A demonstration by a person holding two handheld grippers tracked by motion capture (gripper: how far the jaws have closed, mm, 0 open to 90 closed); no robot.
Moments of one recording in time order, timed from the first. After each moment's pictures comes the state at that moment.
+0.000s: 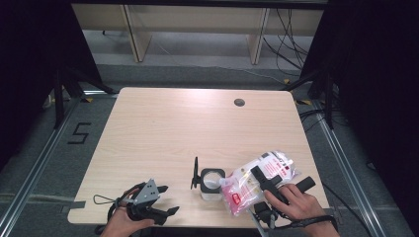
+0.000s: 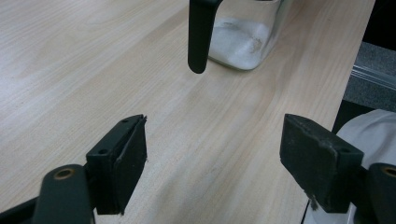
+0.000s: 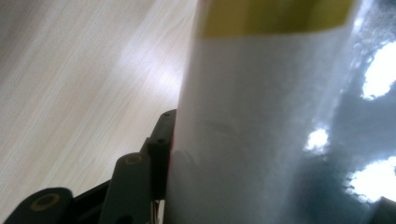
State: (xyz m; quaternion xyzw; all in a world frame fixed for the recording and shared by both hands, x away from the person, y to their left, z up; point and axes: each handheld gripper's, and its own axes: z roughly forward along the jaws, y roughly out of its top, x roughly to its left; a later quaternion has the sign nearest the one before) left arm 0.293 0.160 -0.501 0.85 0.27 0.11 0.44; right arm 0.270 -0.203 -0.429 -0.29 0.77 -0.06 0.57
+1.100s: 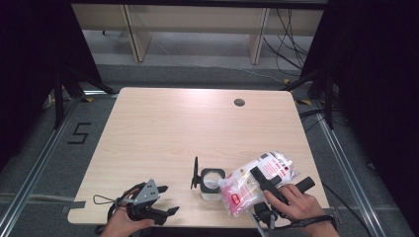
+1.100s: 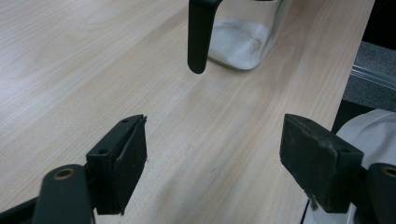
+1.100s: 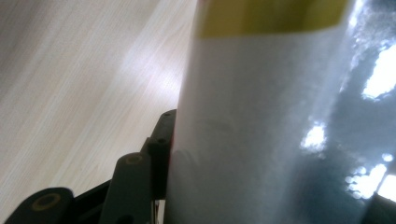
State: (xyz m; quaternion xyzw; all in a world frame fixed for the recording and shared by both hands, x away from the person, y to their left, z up) left arm 0.294 0.161 -0.500 0.85 0.26 0.12 0.44; right arm 0.271 -0.203 -0.427 -0.30 0.77 -0.05 0.57
